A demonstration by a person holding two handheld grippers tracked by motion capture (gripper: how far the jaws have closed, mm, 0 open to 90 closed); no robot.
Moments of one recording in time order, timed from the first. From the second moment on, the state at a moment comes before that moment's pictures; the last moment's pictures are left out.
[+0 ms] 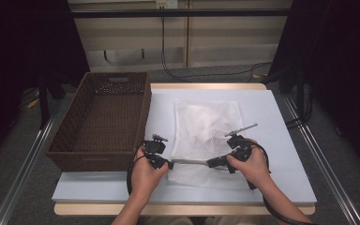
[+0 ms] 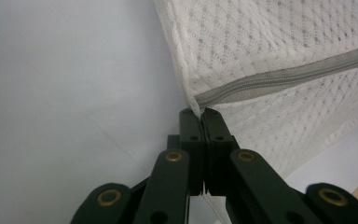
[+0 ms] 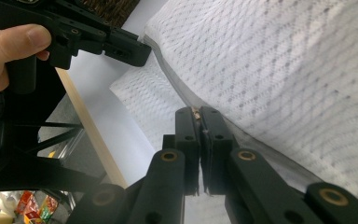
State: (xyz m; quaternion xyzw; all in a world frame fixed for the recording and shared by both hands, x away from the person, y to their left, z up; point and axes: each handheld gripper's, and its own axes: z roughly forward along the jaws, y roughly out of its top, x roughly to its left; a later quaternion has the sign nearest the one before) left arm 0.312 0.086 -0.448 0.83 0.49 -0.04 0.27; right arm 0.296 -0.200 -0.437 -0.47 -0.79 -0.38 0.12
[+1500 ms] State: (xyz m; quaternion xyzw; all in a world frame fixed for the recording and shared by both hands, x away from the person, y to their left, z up) left arm 0.313 0.087 -0.450 0.82 0.50 -0.05 0.27; right arm 0.293 -0.220 -0.436 -0.46 -0.79 -0.39 0.12
